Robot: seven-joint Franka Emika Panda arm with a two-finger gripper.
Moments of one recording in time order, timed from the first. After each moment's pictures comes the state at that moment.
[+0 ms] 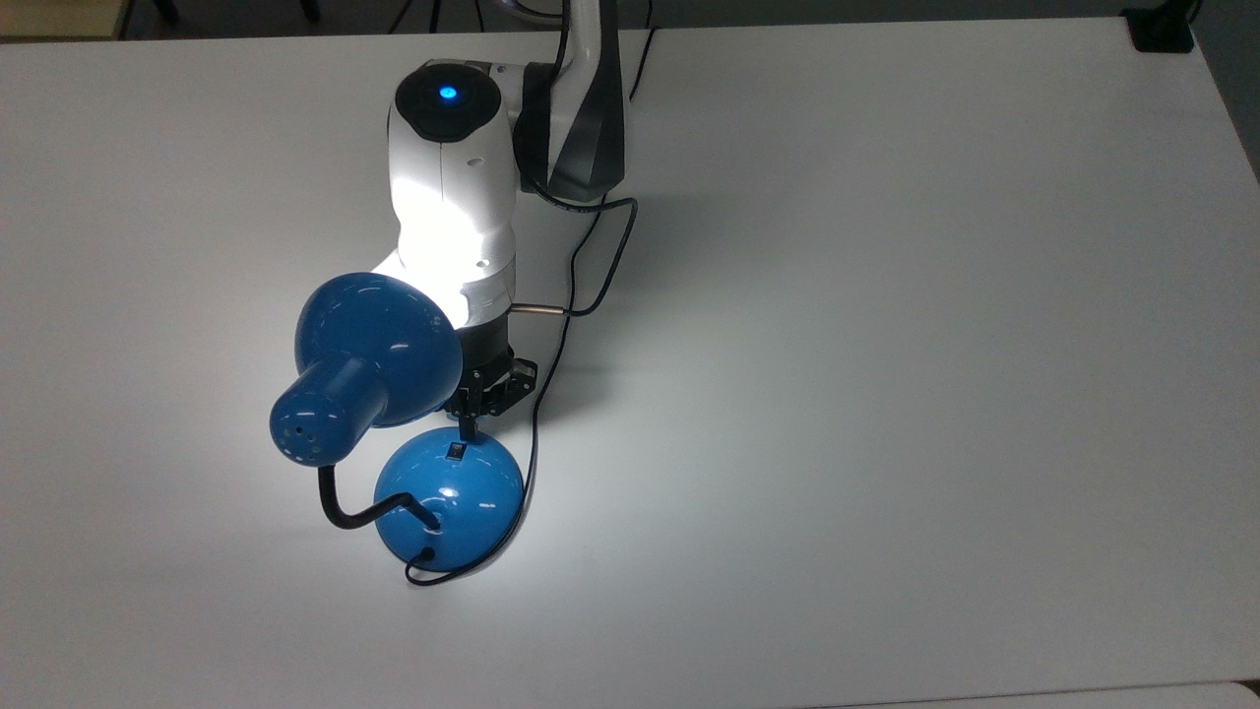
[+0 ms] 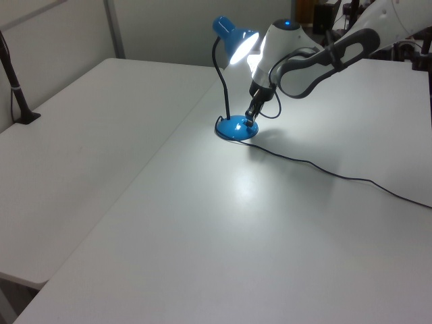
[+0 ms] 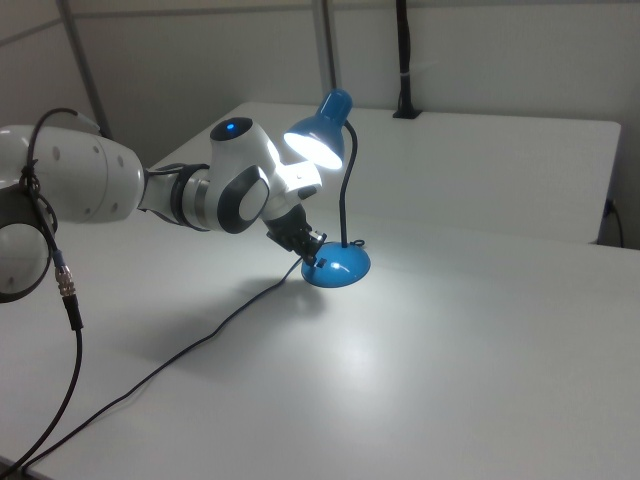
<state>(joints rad) 0.08 0.55 -0.13 -1.63 -0.01 2.53 0.01</state>
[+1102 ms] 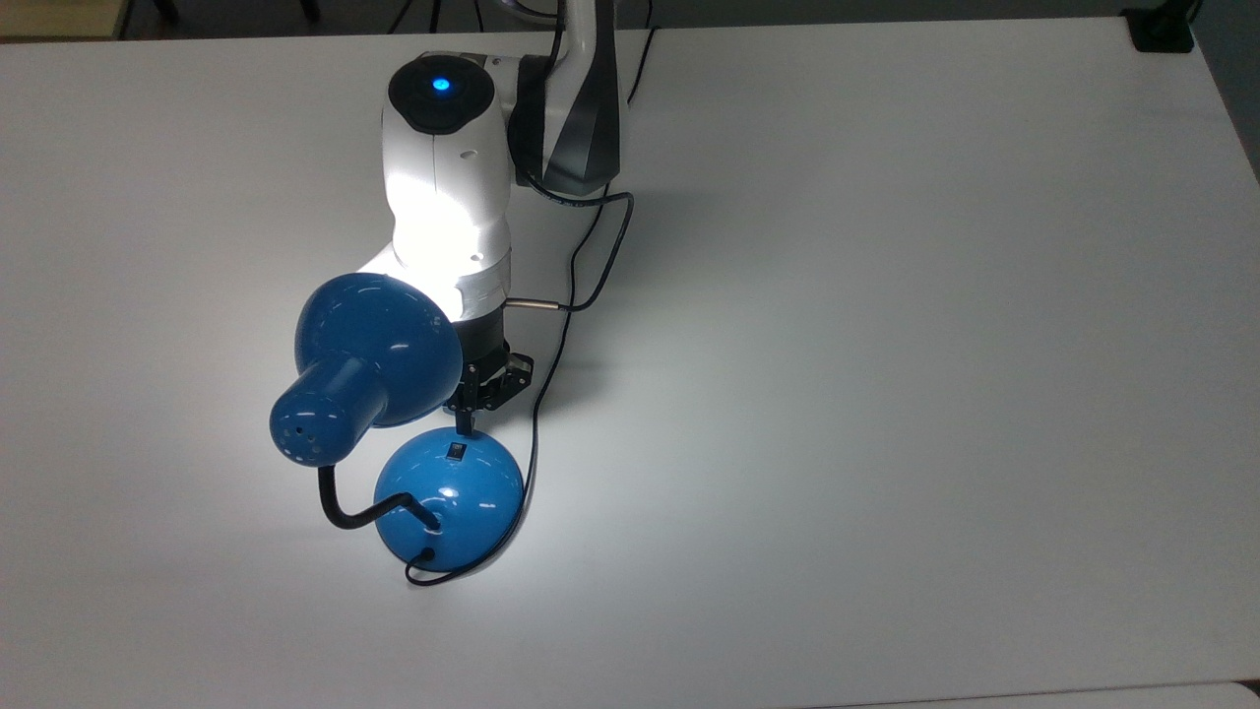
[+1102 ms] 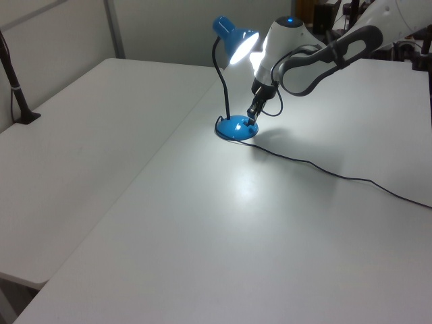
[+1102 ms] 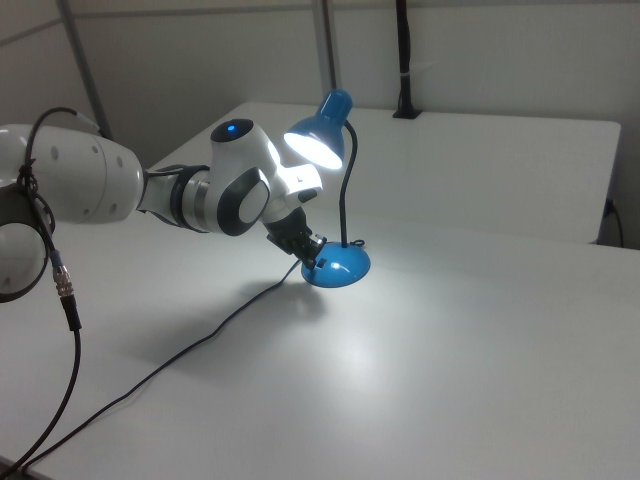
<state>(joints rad) 0.08 0.54 -0.13 -1.65 -0.01 2.53 0.02</state>
